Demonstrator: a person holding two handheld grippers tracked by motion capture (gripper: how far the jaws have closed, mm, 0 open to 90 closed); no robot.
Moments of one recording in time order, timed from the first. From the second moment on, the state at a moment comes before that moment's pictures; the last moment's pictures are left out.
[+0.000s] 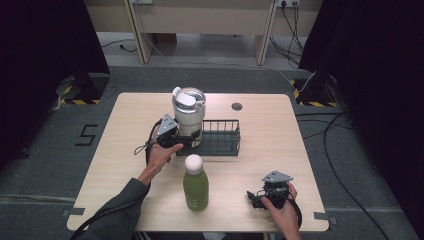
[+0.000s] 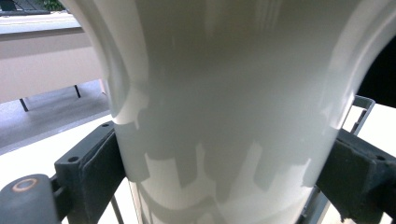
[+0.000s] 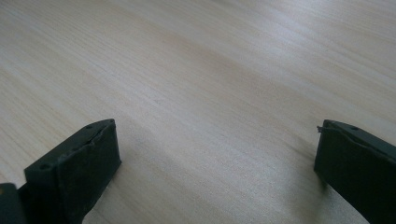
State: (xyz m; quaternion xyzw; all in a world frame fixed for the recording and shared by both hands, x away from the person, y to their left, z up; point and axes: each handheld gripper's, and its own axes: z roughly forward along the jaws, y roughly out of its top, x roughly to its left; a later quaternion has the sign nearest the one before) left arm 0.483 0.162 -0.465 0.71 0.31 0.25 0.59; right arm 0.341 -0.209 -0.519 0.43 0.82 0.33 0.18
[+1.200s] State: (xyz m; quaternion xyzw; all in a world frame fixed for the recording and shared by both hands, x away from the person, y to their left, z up) left arm 0.479 0.173 -0.471 0.71 0.29 0.23 0.59; right arm 0.341 -0.209 -0.519 0.43 0.82 0.33 0.18
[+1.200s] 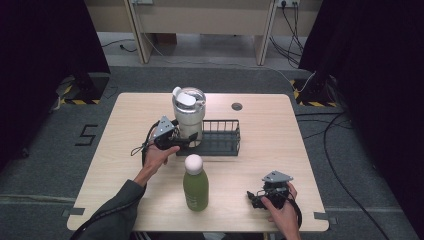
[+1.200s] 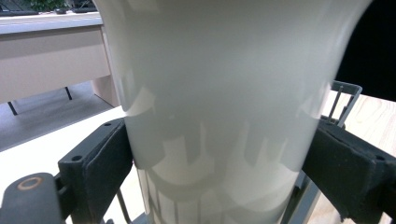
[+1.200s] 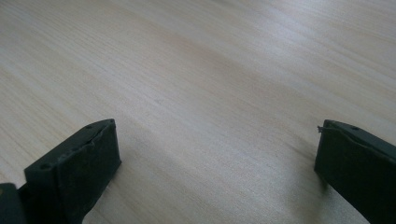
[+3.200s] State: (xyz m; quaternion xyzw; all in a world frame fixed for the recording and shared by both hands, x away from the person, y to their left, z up) left arm 0.409 0.227 -0.468 0.72 0.31 0.22 0.58; right arm 0.341 -0.209 -0.519 0.43 0.82 0.33 0.18
